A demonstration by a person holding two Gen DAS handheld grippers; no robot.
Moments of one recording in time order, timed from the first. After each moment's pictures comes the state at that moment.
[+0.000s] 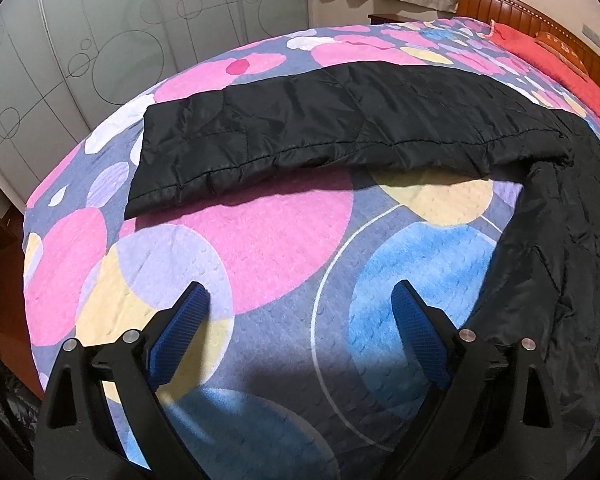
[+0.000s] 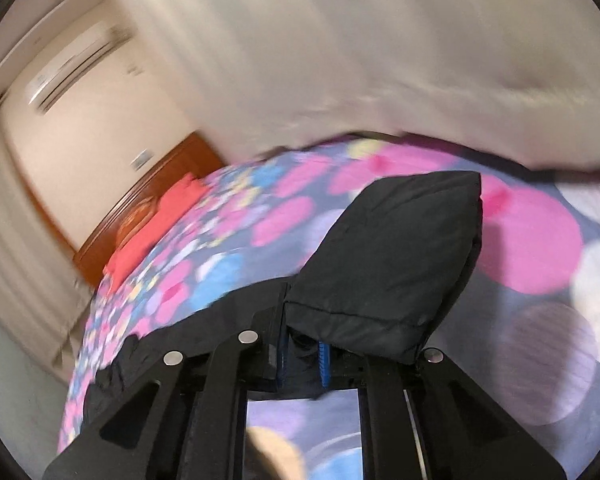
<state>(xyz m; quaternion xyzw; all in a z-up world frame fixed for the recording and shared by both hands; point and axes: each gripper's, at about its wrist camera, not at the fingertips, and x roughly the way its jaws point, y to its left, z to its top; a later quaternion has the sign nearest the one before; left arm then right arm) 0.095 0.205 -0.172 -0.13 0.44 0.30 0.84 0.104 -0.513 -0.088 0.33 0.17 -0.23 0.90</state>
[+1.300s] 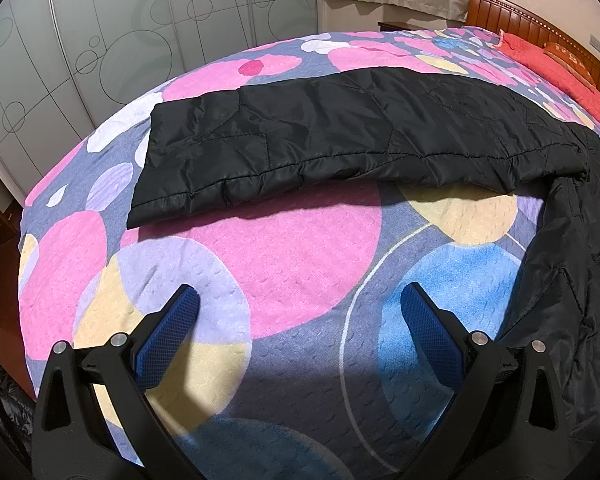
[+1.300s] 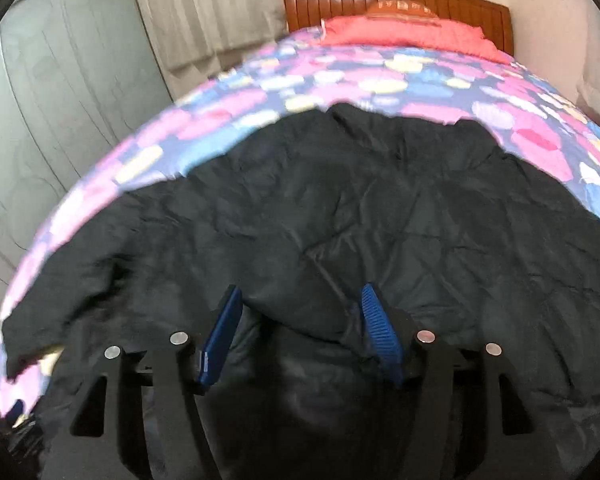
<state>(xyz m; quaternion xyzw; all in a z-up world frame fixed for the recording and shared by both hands) 0.097 0.221 -0.180 -0.13 0.43 0.31 0.84 0.321 -0.128 -0.133 0.03 0.41 0.15 0.90</state>
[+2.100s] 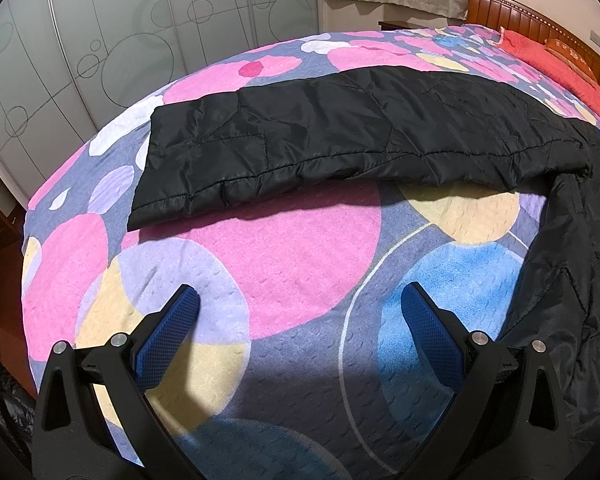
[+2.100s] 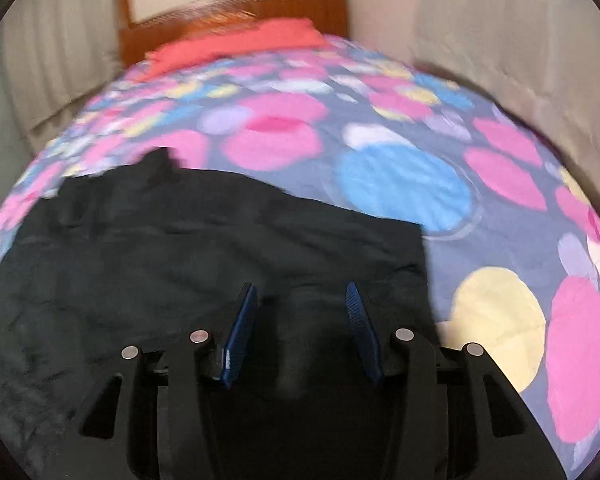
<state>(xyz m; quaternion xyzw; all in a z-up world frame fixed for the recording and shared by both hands) 0.099 0.222 -0.180 -0.13 0.43 0.31 0.84 0.325 -0.330 -0.132 0.05 0.40 -0.10 0.91</state>
